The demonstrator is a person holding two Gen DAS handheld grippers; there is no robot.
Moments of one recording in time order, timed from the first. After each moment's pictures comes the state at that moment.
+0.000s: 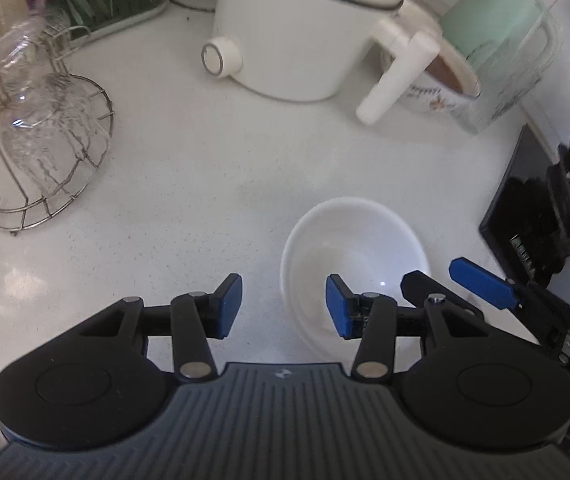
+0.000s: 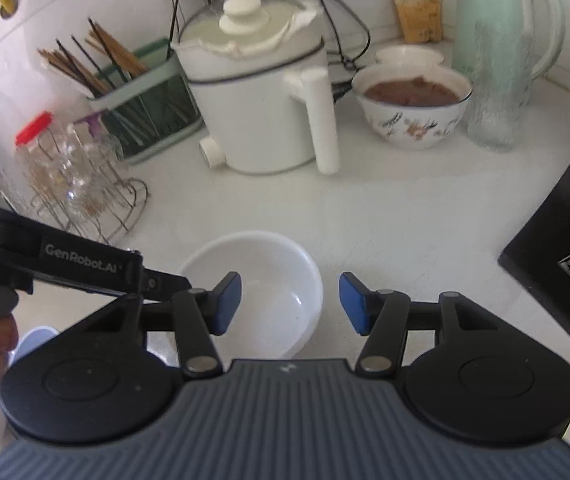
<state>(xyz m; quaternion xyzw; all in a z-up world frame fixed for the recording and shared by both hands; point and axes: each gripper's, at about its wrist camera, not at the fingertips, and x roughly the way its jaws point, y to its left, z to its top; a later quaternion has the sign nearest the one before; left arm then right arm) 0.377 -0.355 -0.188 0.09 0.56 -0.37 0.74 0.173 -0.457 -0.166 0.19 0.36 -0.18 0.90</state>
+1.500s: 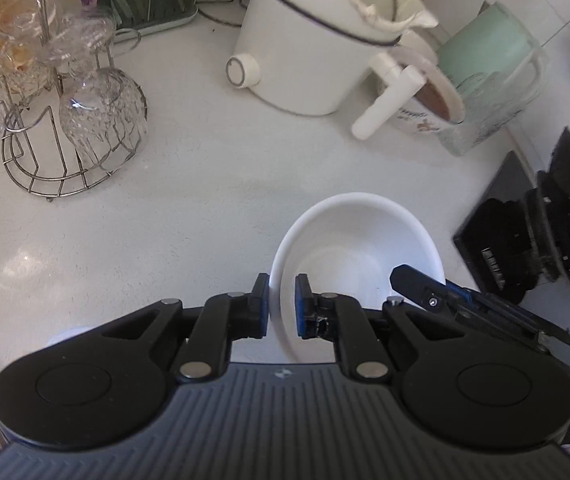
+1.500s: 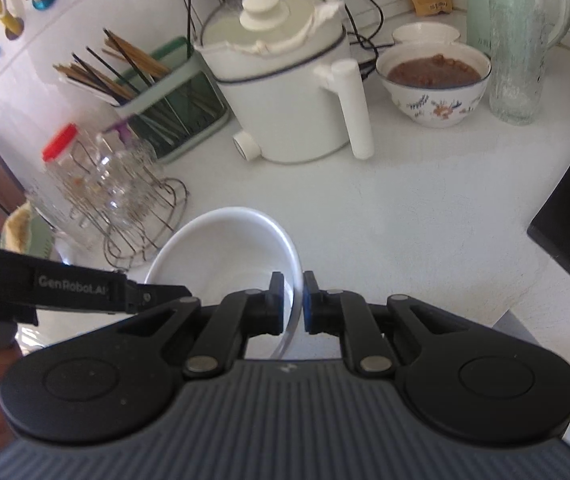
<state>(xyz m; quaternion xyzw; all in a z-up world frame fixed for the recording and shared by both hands) 0.356 -0.306 -0.142 0.03 0.56 -0.36 0.75 0.171 -0.444 -0.138 0.25 0.37 -0.15 0.88</state>
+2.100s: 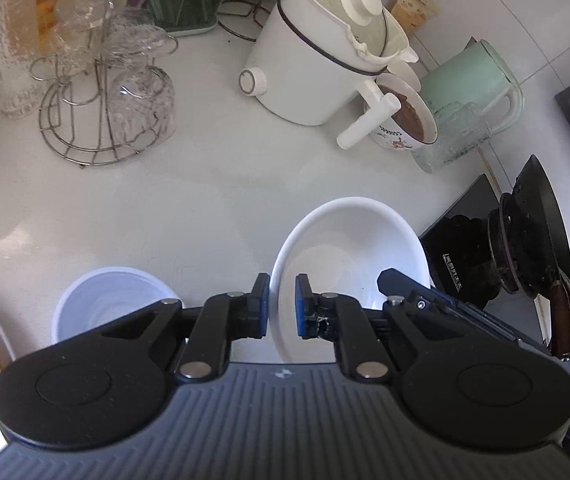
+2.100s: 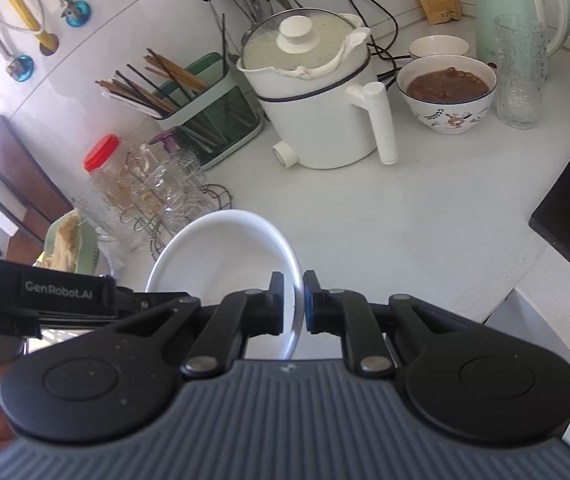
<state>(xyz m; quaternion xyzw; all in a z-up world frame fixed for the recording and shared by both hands) 0.336 -0.251 -0.097 -0.03 0.57 -0.35 0.74 0.149 -0.416 -0.095 0.27 0.36 -0.13 0.88</state>
